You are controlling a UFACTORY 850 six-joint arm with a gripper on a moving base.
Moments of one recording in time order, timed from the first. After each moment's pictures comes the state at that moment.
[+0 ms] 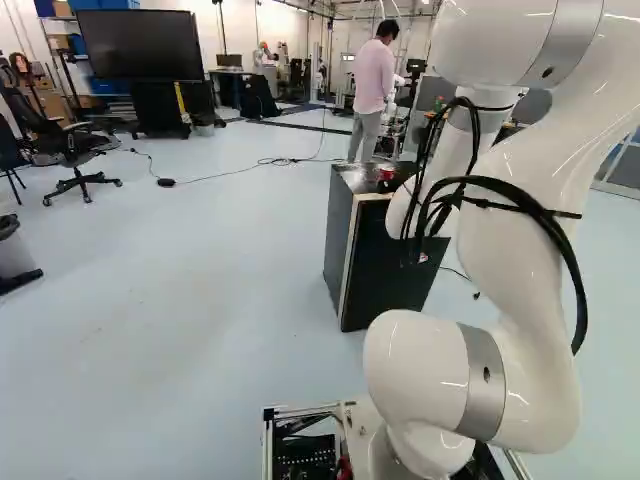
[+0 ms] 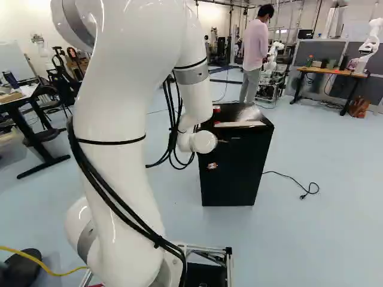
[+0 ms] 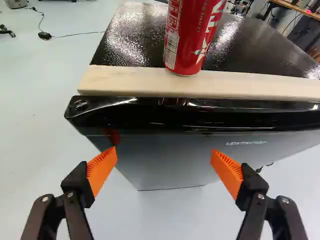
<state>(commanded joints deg) -24.6 -21.3 -35.5 -25.7 42.7 0.0</state>
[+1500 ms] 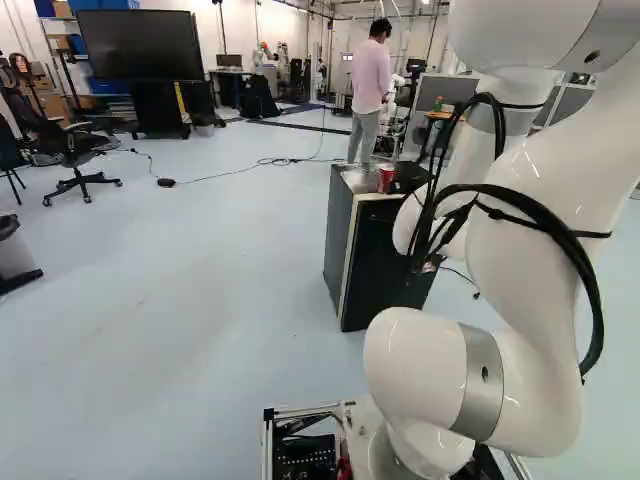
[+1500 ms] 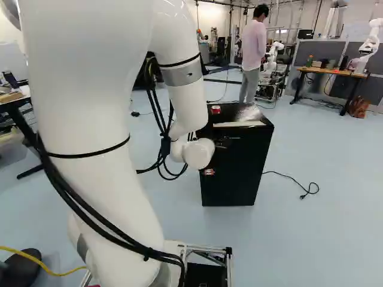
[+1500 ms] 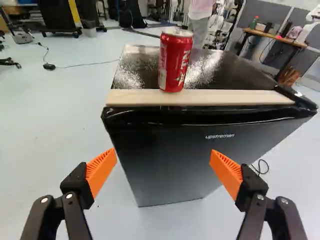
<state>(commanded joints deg) -28.2 -12.3 -24.2 -25.7 56.9 0.0</state>
